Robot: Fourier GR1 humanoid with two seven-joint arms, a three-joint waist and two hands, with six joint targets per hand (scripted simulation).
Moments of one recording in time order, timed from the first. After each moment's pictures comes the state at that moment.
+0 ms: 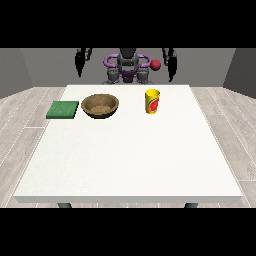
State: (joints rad) left arm -0.01 0.10 -0.01 -1.56 0.02 -0.02 0.01; right arm 0.02 -0.10 -0.01 -1.59 0.00 0.03 0.02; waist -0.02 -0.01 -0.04
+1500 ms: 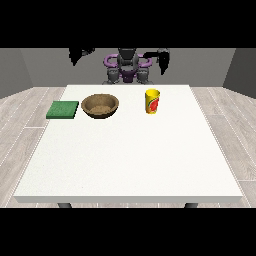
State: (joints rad) left arm -0.25 0.03 0.00 -1.69 -0.01 0.16 0.05; right arm -0.09 -0.06 -0.07 -1.88 -0.14 0.00 0.16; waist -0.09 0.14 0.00
